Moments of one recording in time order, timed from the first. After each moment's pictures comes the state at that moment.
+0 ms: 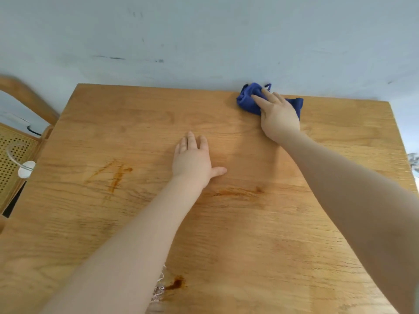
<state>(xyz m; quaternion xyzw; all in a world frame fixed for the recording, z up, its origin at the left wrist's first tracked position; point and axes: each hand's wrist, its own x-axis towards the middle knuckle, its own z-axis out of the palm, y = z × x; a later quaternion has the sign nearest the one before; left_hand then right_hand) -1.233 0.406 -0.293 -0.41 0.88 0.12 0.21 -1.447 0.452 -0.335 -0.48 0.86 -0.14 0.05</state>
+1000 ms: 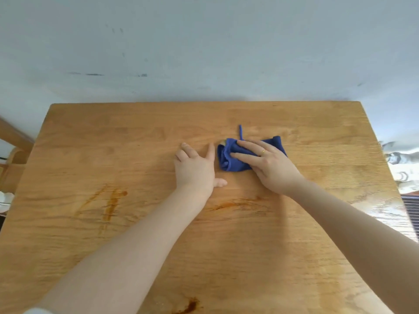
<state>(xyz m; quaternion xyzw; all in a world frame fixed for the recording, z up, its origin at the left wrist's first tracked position) -1.251 0.396 -0.288 -0.35 0.90 0.07 0.25 -1.386 0.525 -0.328 -0.63 0.76 -0.14 0.08</state>
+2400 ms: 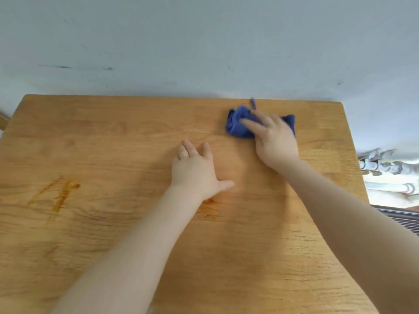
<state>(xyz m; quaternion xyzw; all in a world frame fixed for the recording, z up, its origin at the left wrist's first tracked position) -1.313 0.465 -0.280 -0.37 0.88 0.10 0.27 -1.485 0.543 -0.337 -0.53 0.82 -0.20 -0.01</state>
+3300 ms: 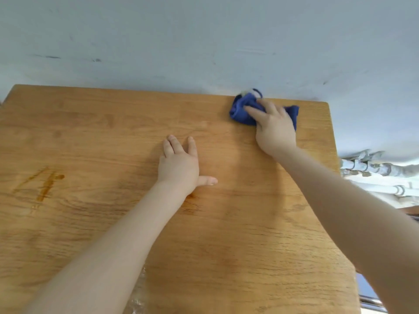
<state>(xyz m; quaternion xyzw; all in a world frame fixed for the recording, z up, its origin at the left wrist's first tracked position) -1.320 0.476 -0.285 -0.40 0.87 0.11 0.28 -1.518 0.552 -0.326 -0.48 0.86 -0.17 0.02</state>
